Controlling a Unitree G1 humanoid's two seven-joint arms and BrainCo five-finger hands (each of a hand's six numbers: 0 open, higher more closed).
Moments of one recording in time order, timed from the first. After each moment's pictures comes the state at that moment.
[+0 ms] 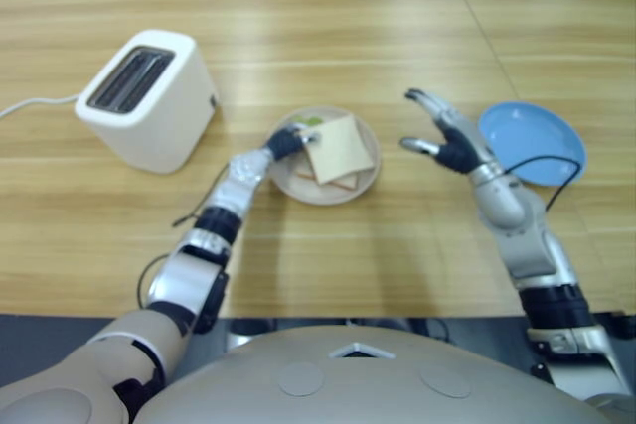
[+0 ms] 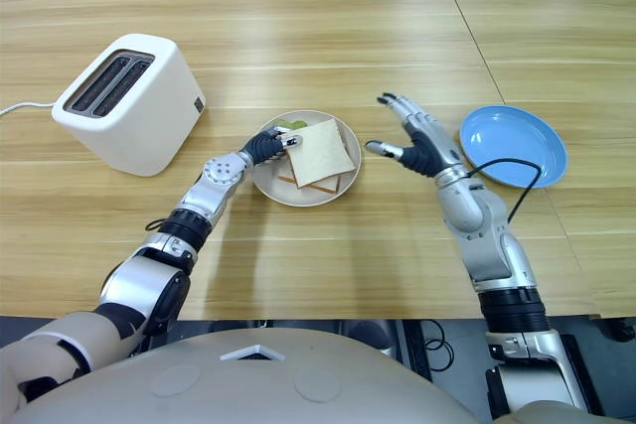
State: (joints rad) left arm -0.54 0.10 -0.22 0.81 0.15 -0.05 -0.31; right arm -0.02 -0.53 0.08 -0.06 -0.55 -0.29 0.10
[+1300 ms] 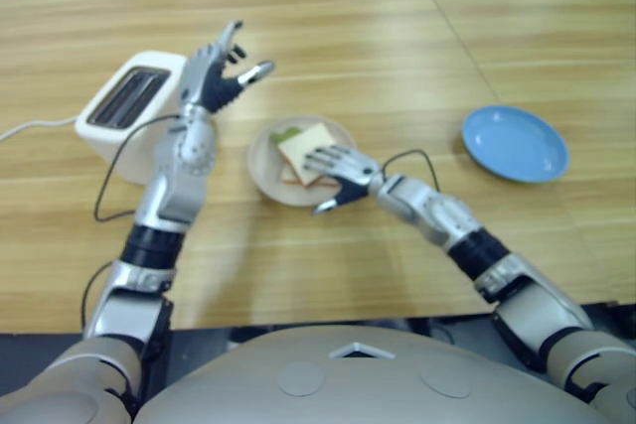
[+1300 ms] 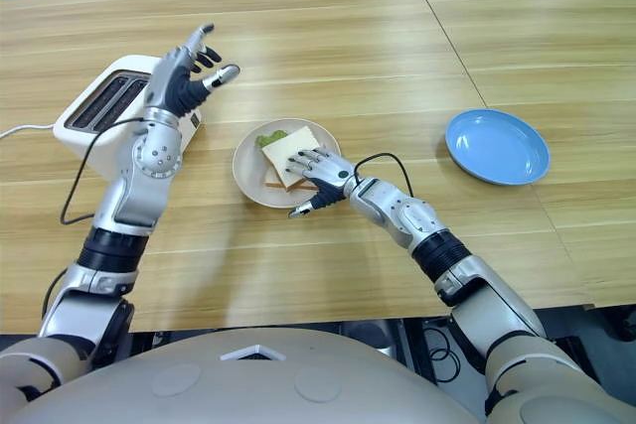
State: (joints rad) left arm -0.28 0.35 -0.17 -0.06 0.57 0.16 -0.01; right arm -0.36 -0.44 0.63 0.39 -1.04 -0.33 0.03
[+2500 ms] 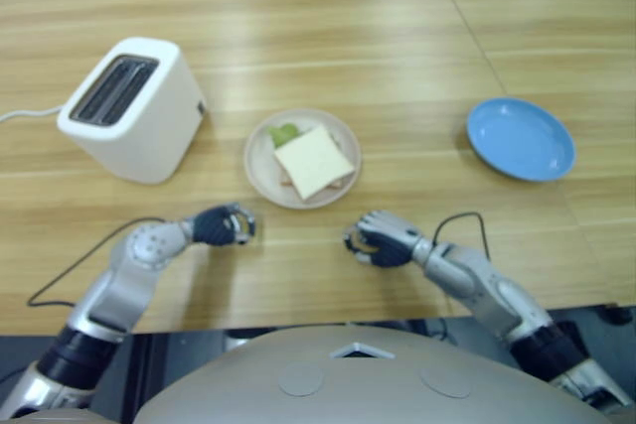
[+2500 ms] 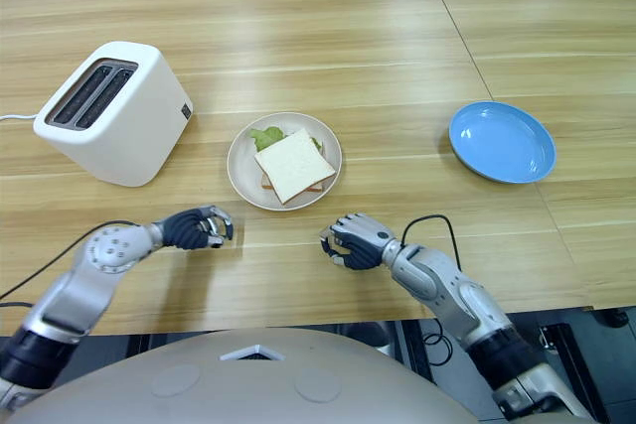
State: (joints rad) left arm 0.14 0.63 -0.33 -0.28 0.27 0.35 -0.64; right arm 0.08 -0.57 0.44 0.03 -0.70 -0.42 0.22
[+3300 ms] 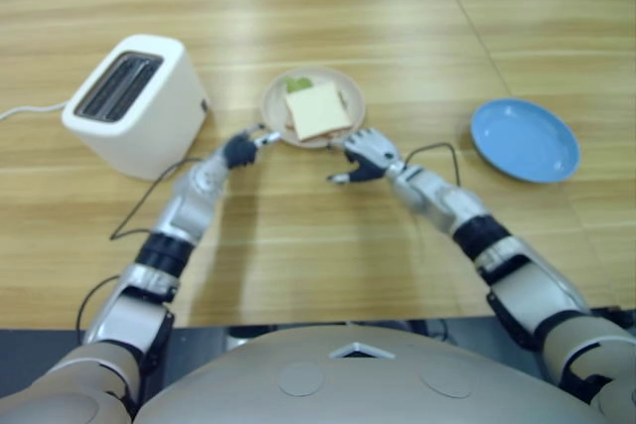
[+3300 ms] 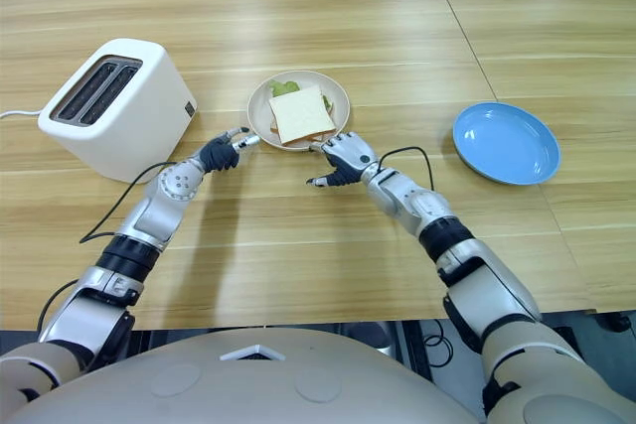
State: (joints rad) left arm -0.27 0.37 -0.23 0.23 0.37 0.21 -0.19; right arm -0.40 -0.50 0.54 0.56 -0.93 -0.43 -0.36
